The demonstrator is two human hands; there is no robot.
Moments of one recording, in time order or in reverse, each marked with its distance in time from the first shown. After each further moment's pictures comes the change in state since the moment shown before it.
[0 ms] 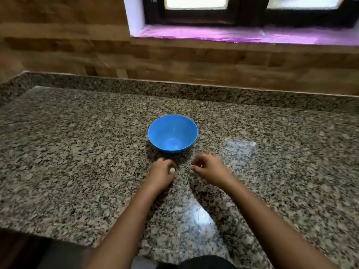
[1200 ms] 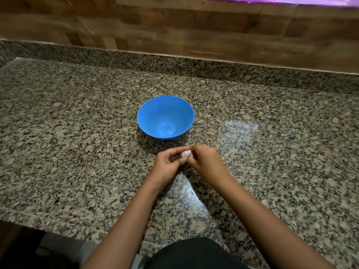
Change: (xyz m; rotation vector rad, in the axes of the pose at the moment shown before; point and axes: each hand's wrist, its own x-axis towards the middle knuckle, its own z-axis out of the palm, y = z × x) left_hand 0.002 0.035 0.033 -1.050 -0.003 -0.044; right_hand 0.012 0.023 0.012 -0.101 0.151 -0.194
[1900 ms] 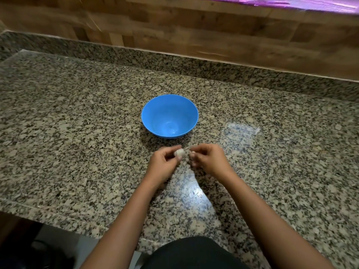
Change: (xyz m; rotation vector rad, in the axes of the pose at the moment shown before) left_hand -0.005 0.000 -0.016 0.273 0.129 -0.059; right_hand 0.006 0.001 -0.007 0.464 -0.116 0.357
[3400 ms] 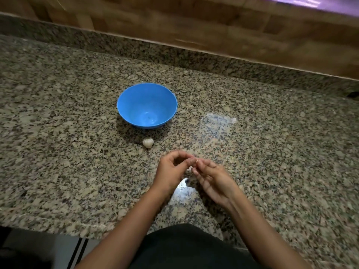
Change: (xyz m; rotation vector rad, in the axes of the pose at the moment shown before) left_hand -0.045 0.012 0.061 -0.306 -0.159 0.023; right_hand -0.070 0.041 -0.024 1.154 -0.036 0.333
